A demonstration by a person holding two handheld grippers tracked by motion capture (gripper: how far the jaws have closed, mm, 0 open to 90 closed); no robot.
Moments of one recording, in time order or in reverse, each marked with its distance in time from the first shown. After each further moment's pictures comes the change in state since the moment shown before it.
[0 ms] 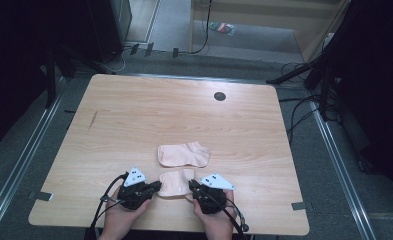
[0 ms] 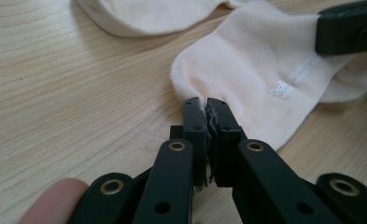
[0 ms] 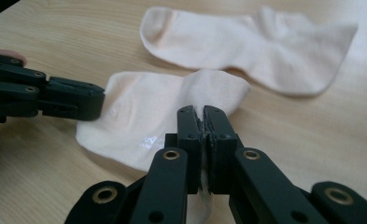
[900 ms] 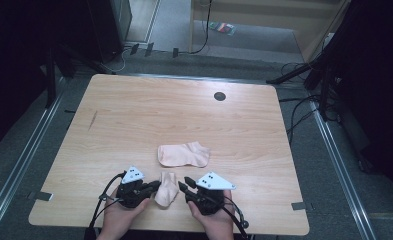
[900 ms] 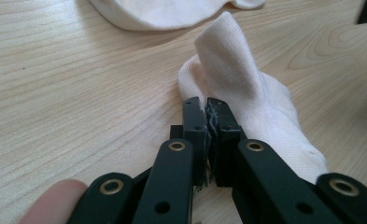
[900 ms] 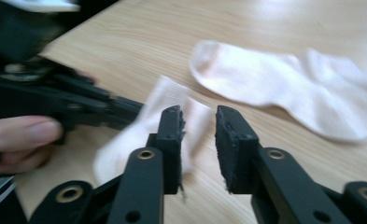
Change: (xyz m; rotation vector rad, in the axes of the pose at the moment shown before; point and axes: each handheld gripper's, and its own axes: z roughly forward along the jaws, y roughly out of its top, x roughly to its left) left arm 0.007 0.000 0.000 0.011 -0.021 -0.047; right arm 0.004 0.012 -0.009 -0.063 0.164 -0.064
